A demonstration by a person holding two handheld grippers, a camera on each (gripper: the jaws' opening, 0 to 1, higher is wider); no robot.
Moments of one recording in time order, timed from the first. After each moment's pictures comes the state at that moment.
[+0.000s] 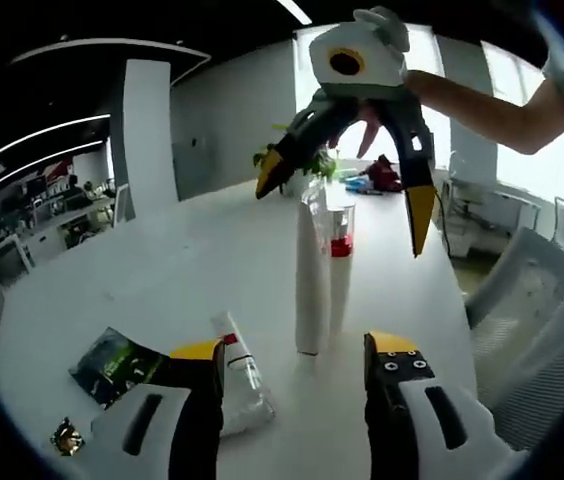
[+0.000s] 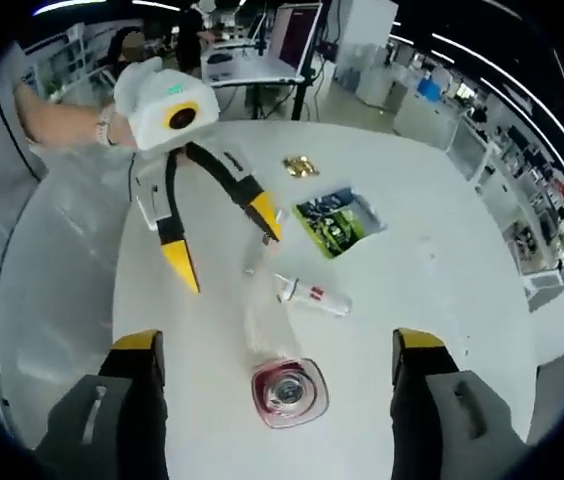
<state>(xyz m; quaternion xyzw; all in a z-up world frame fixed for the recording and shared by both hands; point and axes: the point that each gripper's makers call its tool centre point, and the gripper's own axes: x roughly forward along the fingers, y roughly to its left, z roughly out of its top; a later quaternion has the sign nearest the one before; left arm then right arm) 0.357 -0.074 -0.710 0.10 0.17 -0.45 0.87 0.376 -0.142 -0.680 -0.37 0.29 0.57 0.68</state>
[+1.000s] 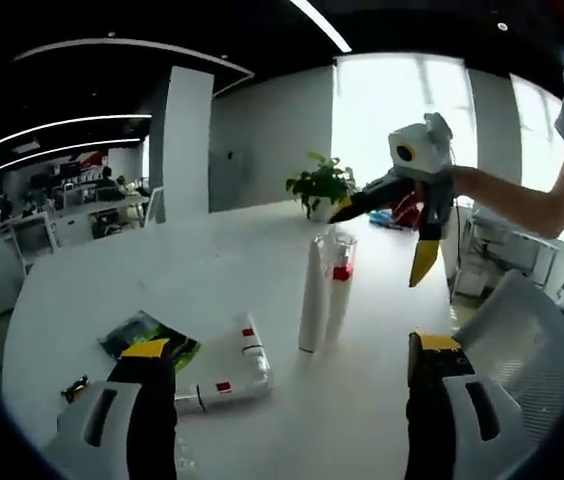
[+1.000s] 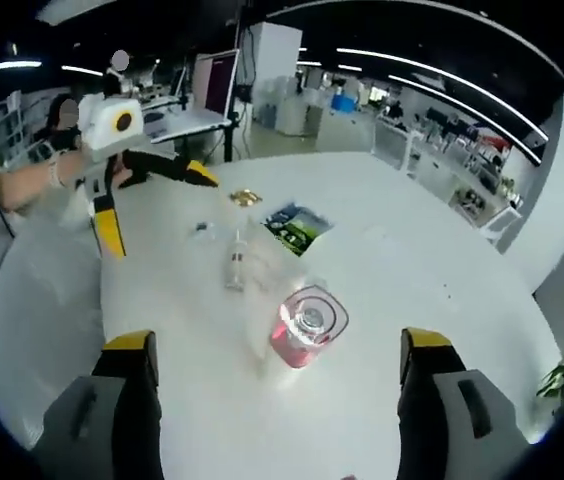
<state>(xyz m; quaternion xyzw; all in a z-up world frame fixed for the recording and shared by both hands) 0.324 -0.025 -0.674 0.03 0.15 -0.39 0.91 0.355 -0.182 -0.674 -0.25 0.25 0.46 0.81</state>
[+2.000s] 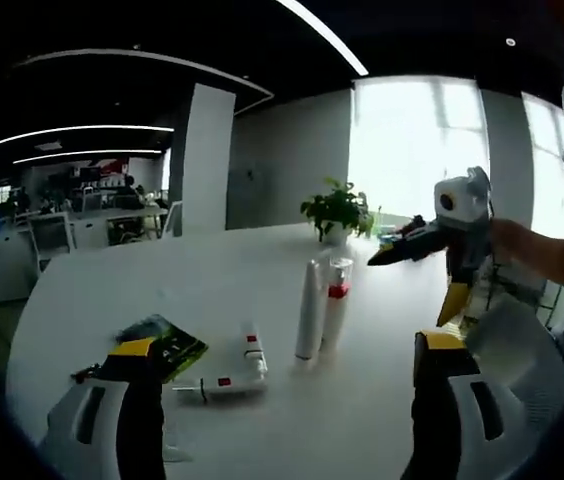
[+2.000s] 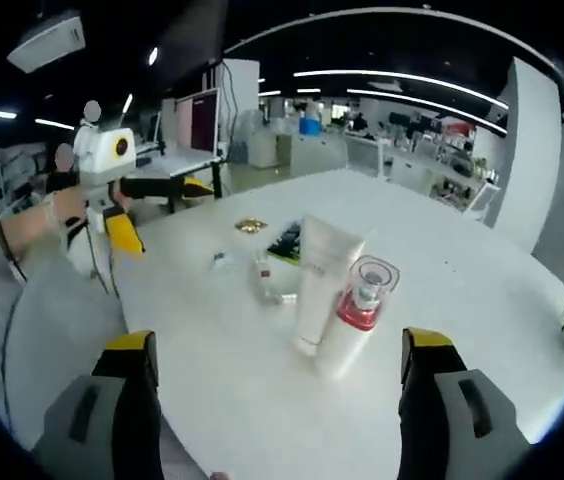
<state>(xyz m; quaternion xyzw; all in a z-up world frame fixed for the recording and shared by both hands) 0.297 -0.014 -0.654 -0.01 0.11 -0.36 0.93 0.293 -0.170 -0.674 -0.15 0.22 0.43 0.86</state>
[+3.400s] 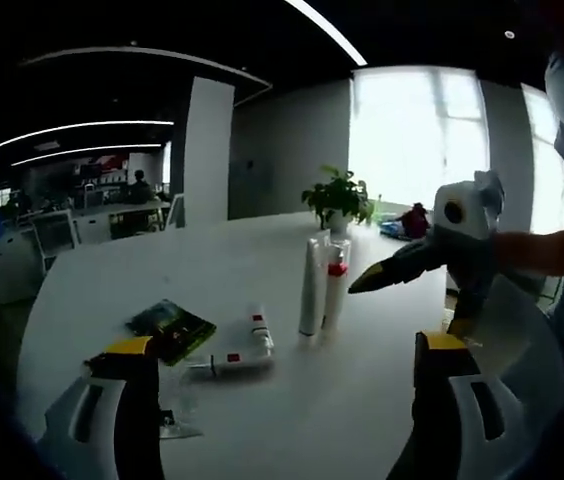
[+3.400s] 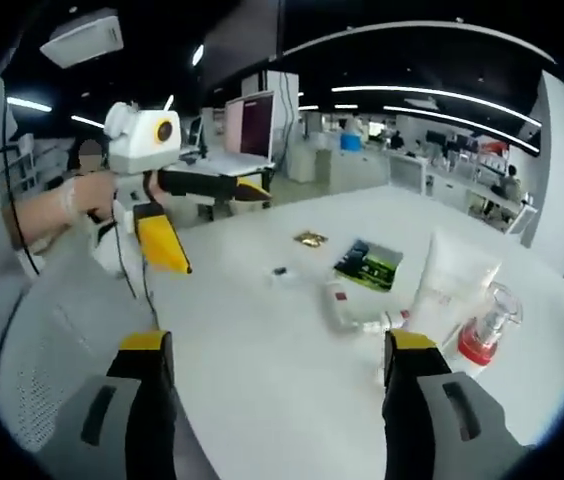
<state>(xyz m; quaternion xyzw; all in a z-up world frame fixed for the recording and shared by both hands) 0.285 0.020 -0.670 0.01 0.13 -0.35 0.93 0.258 -0.070 -0.706 -0.15 0.19 0.52 0.82</state>
